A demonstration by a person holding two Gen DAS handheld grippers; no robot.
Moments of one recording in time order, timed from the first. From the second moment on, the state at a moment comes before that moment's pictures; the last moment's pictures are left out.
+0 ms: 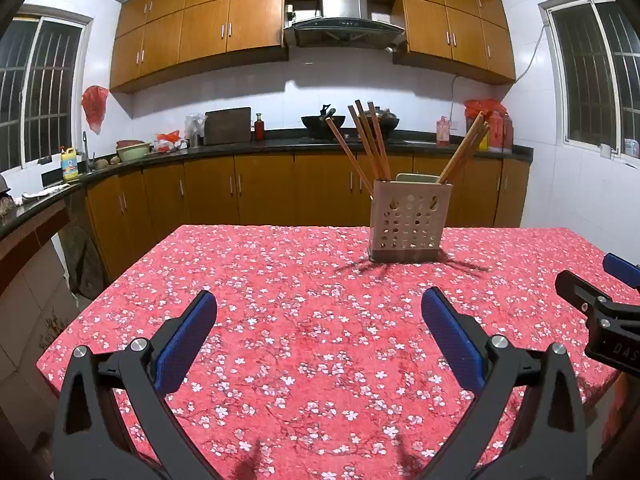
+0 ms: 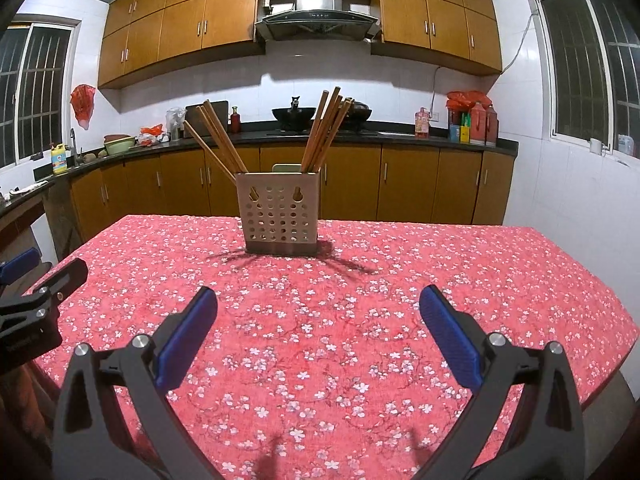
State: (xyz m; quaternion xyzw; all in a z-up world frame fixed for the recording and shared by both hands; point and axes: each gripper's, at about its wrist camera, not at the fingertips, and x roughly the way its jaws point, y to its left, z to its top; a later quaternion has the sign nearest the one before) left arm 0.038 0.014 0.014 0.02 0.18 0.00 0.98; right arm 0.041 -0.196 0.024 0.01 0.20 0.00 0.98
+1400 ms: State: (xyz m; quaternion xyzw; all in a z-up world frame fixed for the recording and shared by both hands) left arm 0.039 0.012 0.008 0.02 0.18 0.00 0.98; right arm 0.043 -0.198 0.021 0.01 0.21 0.00 0.98
